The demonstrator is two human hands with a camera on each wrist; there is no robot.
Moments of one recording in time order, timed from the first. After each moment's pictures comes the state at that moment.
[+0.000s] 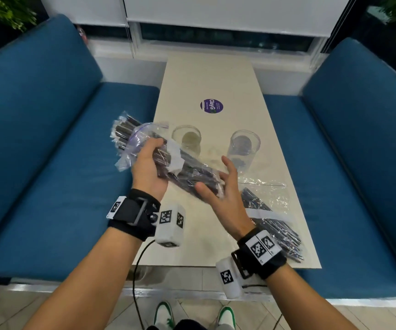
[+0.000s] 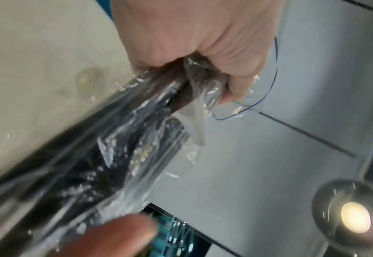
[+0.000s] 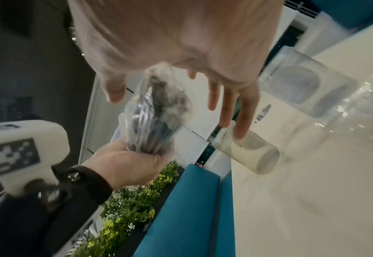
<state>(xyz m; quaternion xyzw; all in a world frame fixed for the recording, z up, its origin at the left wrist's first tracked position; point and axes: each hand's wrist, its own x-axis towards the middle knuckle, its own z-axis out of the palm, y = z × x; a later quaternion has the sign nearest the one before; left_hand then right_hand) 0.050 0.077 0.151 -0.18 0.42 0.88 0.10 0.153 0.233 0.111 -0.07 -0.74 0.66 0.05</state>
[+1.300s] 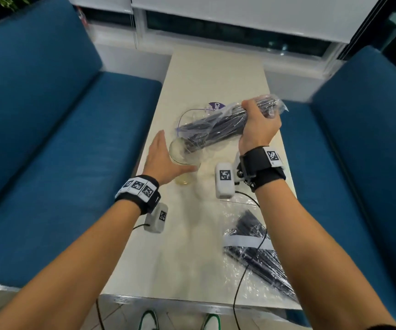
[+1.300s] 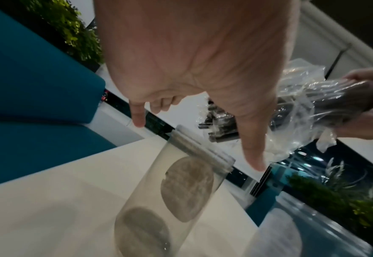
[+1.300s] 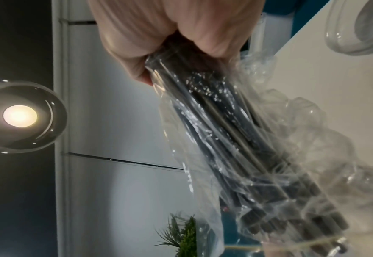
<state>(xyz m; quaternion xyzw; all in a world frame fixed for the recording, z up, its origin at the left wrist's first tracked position) -0.076 0.092 0.068 0.02 0.90 0.43 0.10 -0.070 0.301 0.174 -0.23 -0.49 0.77 0.33</state>
